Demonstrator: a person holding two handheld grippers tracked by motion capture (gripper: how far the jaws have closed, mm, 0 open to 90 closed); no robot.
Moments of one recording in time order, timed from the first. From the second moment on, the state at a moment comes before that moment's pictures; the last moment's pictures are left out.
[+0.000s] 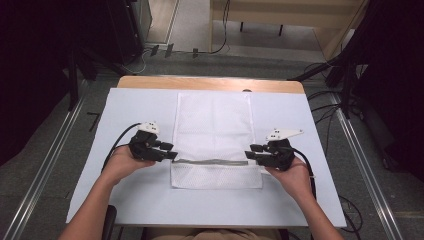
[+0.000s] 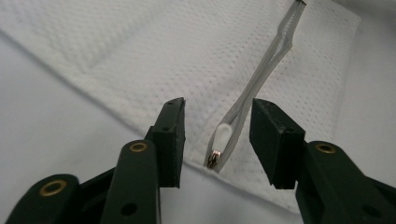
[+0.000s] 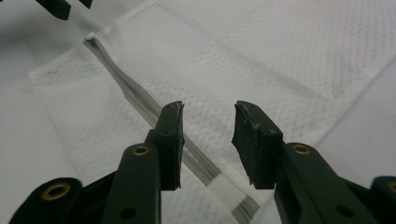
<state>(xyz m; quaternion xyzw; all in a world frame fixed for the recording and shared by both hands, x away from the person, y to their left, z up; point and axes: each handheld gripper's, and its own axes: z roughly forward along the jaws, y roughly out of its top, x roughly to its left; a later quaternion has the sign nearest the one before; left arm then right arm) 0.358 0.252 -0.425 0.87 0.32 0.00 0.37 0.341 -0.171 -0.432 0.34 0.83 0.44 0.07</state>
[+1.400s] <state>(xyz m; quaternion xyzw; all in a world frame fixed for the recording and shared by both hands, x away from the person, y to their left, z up) 0.334 0.286 -0.441 0.84 0.40 0.01 0.36 0.364 -0.025 -0.436 0.22 0.87 0.44 0.01</state>
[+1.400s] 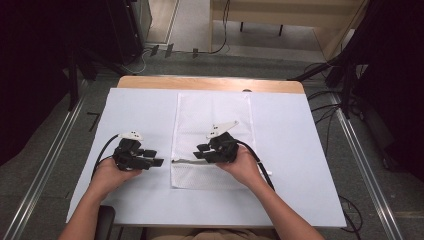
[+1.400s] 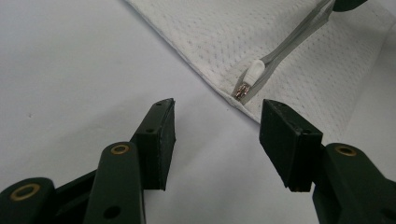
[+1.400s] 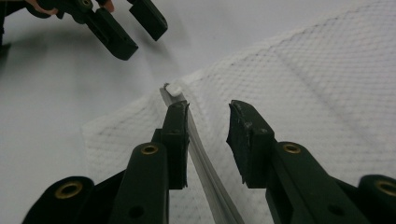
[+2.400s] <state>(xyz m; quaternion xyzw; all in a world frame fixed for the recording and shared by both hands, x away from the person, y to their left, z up) 0.334 0.289 -0.440 0.84 0.40 0.00 0.37 0.372 0.044 -0.460 0.17 0.90 0.39 -0.02</state>
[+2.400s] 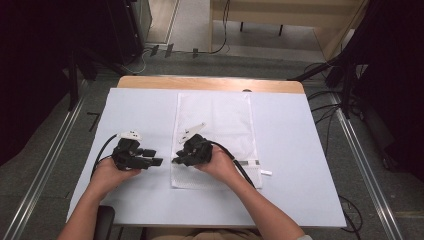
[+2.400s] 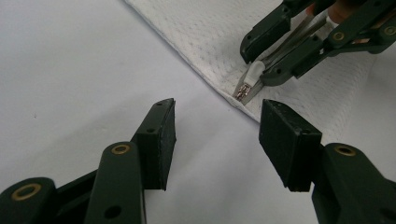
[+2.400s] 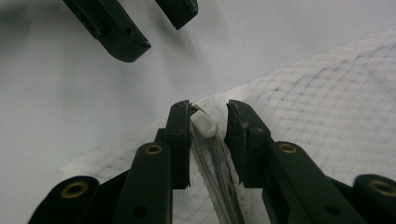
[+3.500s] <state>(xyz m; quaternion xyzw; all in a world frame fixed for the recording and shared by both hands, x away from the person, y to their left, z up) 0.334 0.259 -0.451 0.84 0.40 -0.03 0.36 0.373 0.052 -0.443 0.16 0.90 0.40 -0.02</state>
